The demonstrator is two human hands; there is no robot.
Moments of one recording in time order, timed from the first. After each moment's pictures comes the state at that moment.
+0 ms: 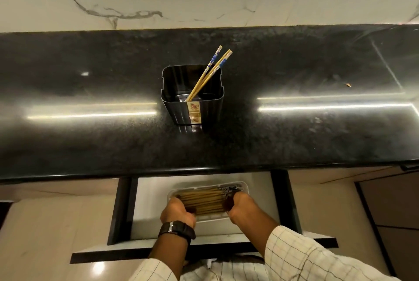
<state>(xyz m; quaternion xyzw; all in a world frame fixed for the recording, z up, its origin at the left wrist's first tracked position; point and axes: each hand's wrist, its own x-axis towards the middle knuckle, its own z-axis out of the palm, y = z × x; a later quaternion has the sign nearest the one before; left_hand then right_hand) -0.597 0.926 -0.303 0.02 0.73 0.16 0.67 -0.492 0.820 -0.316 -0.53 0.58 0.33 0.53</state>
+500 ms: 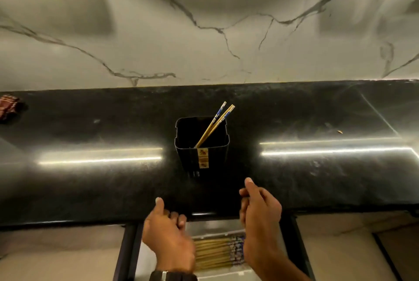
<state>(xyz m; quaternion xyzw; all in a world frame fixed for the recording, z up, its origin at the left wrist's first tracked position) -0.582 0.949 -0.166 0.09 0.59 0.38 0.71 -0.491 0.836 -0.146 -0.65 0.16 0.25 0.70</state>
